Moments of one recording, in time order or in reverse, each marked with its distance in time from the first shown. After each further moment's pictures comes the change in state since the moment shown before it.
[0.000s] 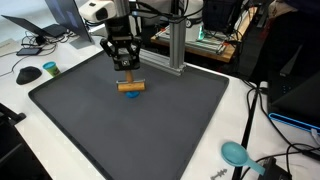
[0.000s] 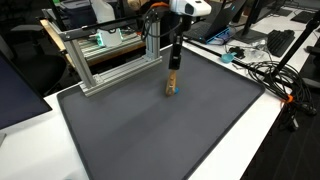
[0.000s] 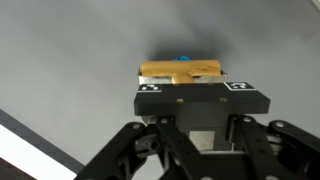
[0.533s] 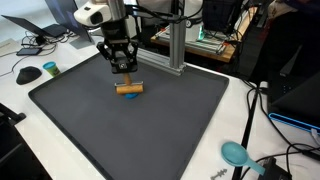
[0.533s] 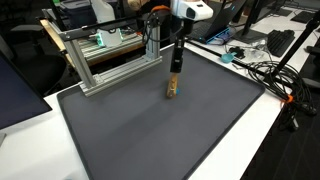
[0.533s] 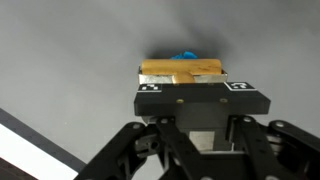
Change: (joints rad) arm -0.022 0.041 0.012 0.047 0.019 -0.003 -0.024
